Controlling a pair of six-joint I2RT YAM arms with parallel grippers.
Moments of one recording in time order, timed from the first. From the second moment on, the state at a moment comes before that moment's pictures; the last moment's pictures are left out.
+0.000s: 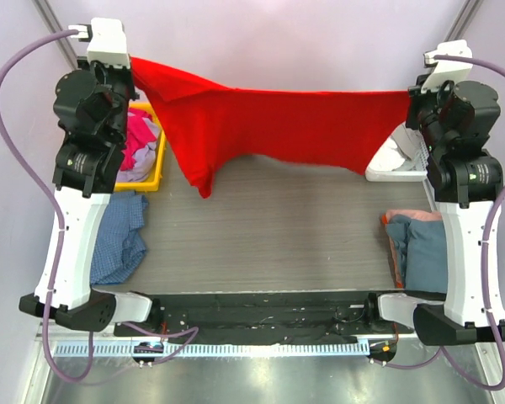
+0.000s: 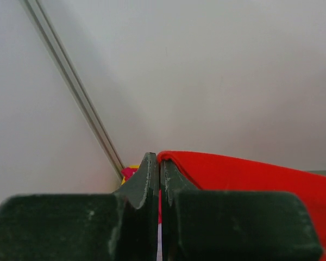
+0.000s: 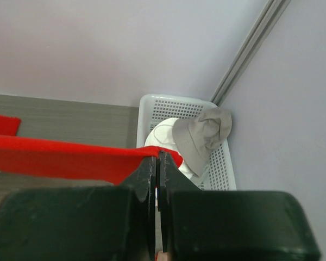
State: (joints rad) left arm -0.29 1.33 1.92 -0.36 -0.40 0.29; right arm 0.05 1.20 1.79 -0.64 0.15 -0.21
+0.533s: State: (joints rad) left arm -0.25 1.69 2.37 -0.27 -0.43 0.27; right arm 0.05 1.60 2.24 -0.58 0.20 -0.22
